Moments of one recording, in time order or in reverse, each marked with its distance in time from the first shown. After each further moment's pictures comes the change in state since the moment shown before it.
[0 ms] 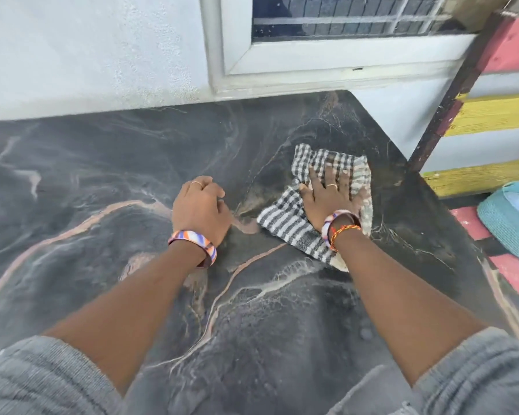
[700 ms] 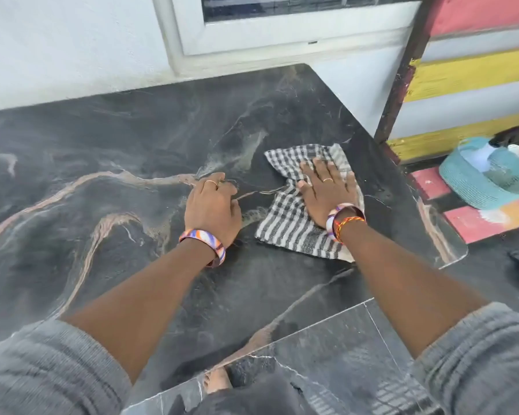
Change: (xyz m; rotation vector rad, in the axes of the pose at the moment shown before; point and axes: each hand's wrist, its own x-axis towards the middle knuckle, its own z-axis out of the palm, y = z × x) left_hand -0.088 0.057 0.010 0.103 -0.107 0.156; right_hand -0.077 0.079 0.006 0.070 0.043 -0.134
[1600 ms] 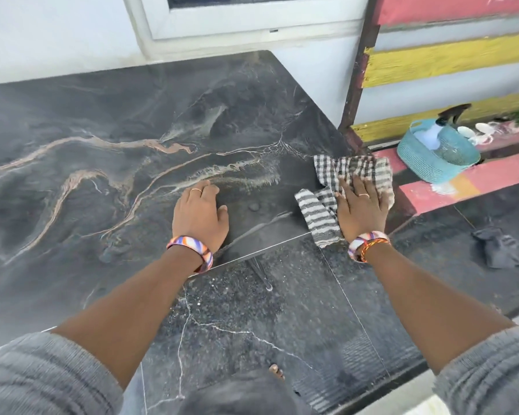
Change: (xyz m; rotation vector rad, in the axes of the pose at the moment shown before) left_hand -0.105 0.063 0.027 0.035 -0.016 -0.025; right_hand -0.139 0.127 0.004 0.075 0.230 0.238
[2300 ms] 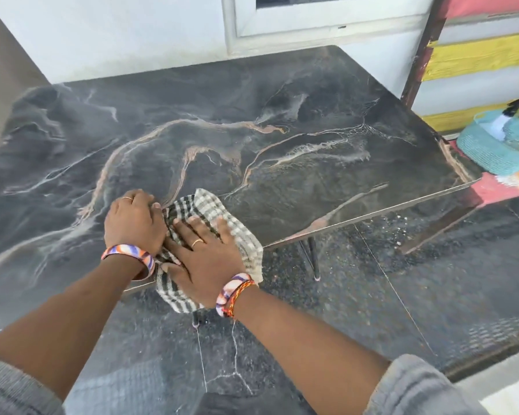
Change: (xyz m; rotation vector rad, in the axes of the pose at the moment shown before) left_hand -0.079 -0.238 -0.099 0.086 0.174 -0.265; right_hand -0.228 -0.346 0.067 0.057 -0.242 -0.865
